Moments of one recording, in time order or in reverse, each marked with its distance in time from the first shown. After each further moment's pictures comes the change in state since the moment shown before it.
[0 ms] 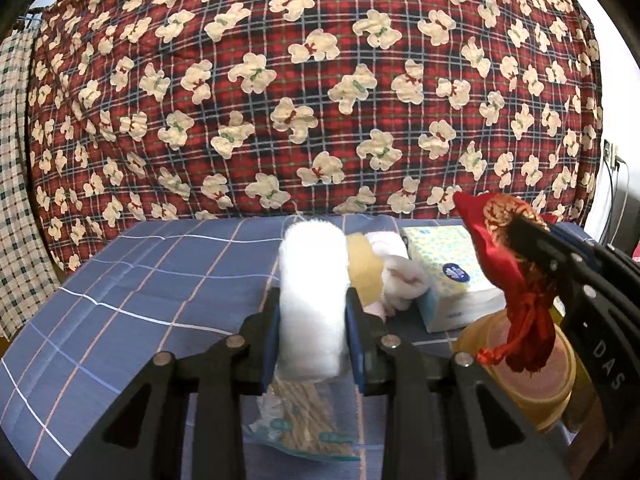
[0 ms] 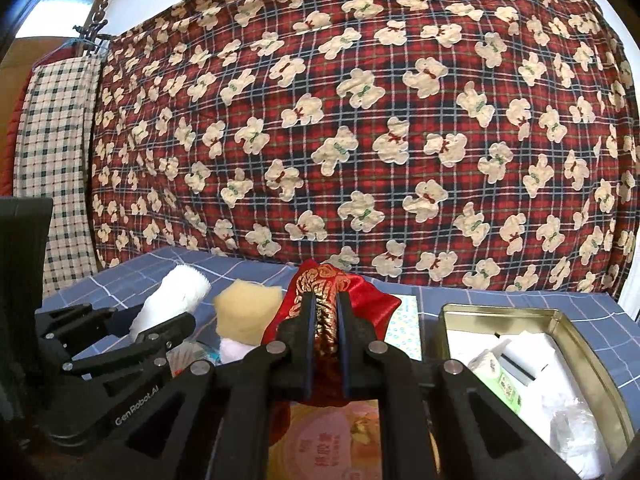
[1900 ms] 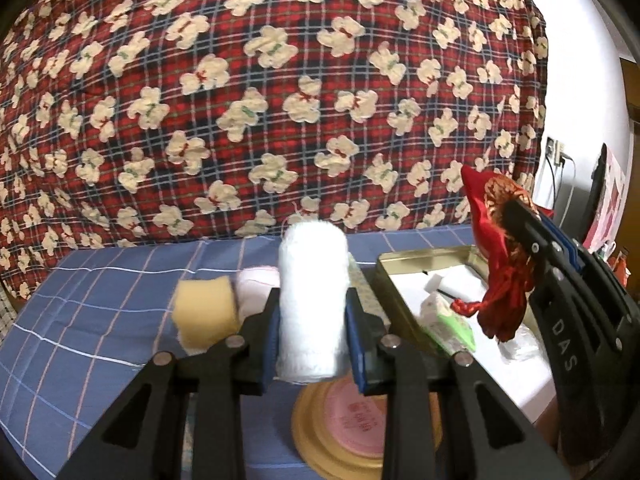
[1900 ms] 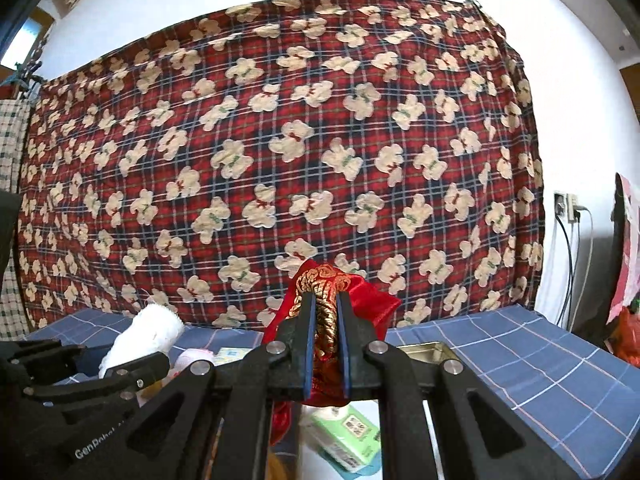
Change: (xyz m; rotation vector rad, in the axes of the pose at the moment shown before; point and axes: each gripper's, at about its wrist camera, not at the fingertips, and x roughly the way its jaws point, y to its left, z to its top) left arm -0.018 -0.090 0.042 0.064 0.020 -0.216; right arm -0.050 -0.075 0.020 0.093 -0.178 -0.330
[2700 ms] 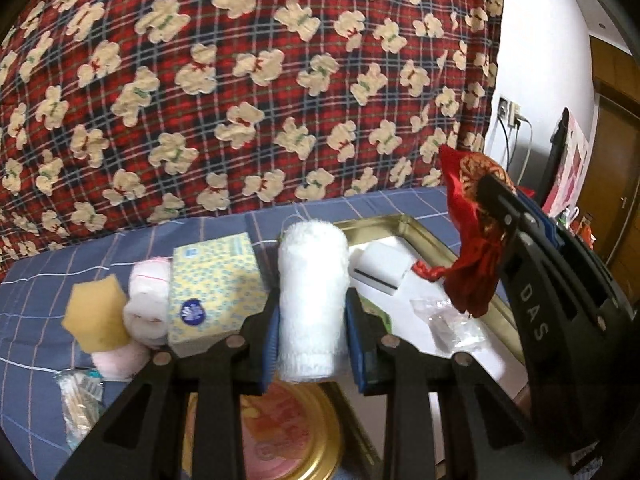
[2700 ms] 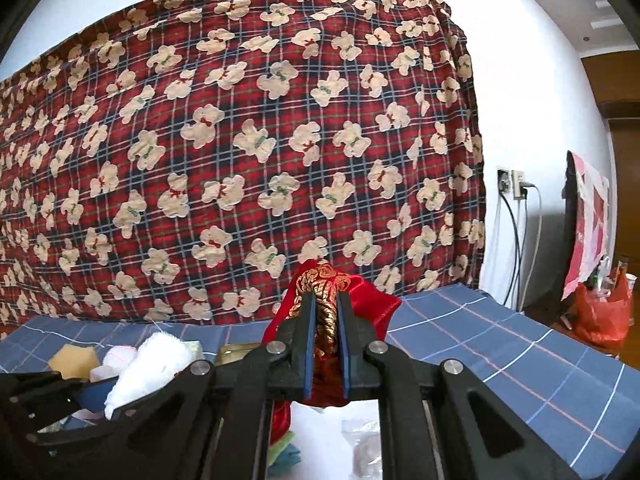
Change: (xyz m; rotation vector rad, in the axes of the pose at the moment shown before) left arm 0.033 -0.078 0.006 0.078 0.134 -0.176; right arm 0.011 -0.060 0.001 0.045 0.075 -0.201
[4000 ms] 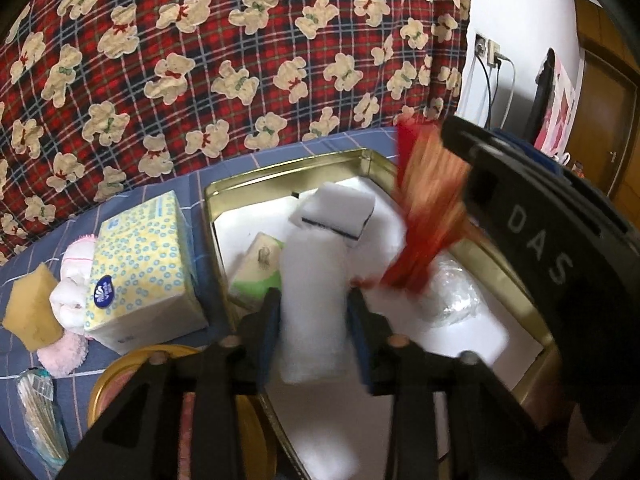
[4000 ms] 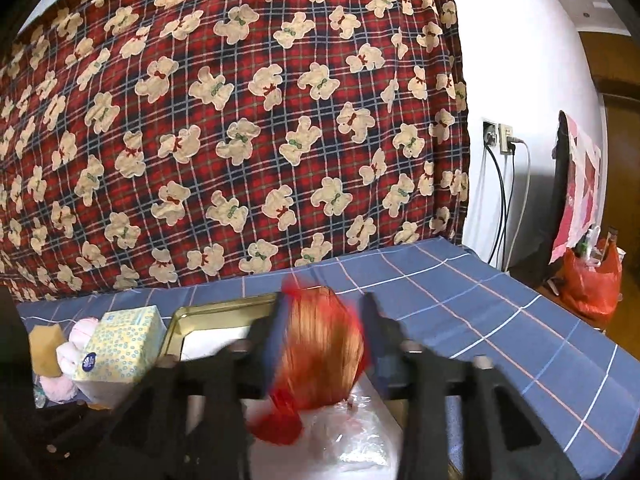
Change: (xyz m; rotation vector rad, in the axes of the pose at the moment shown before) left arm 0.051 -0.046 -0.017 0.097 0.152 -0.038; right arm 0.030 -0.033 -0.011 0.024 0.162 -0.055
